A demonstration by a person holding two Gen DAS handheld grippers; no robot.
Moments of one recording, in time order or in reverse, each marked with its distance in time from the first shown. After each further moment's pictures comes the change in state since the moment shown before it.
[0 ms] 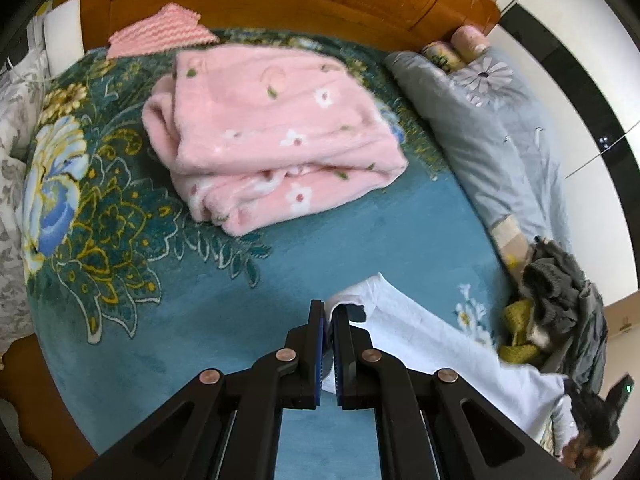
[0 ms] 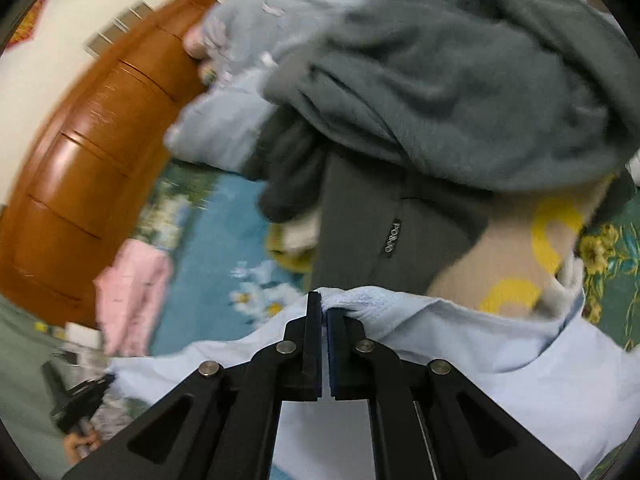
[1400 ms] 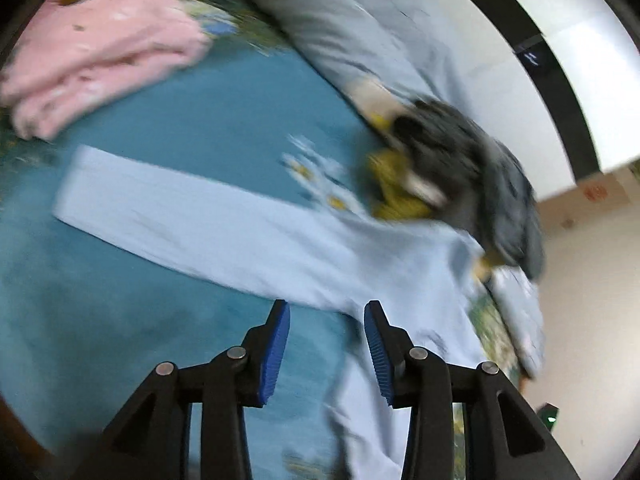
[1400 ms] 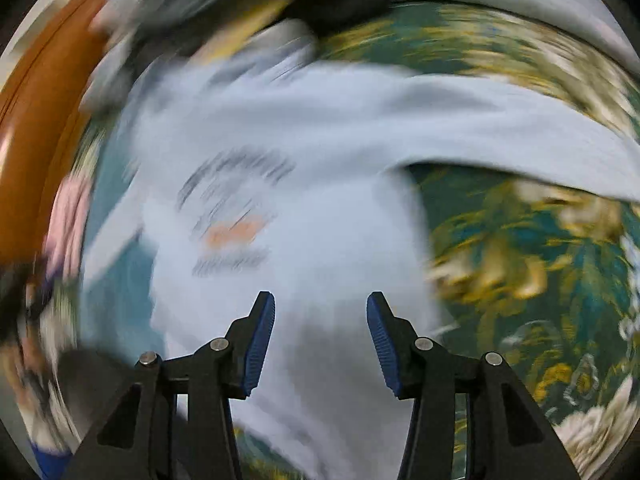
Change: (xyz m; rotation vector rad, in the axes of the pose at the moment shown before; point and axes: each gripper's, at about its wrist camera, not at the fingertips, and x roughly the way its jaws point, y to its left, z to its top) left arm -0.002 -0.157 -0.152 0.254 0.279 -0.302; right arm -0.125 -0.121 -0.214 0.099 0.227 -0.184
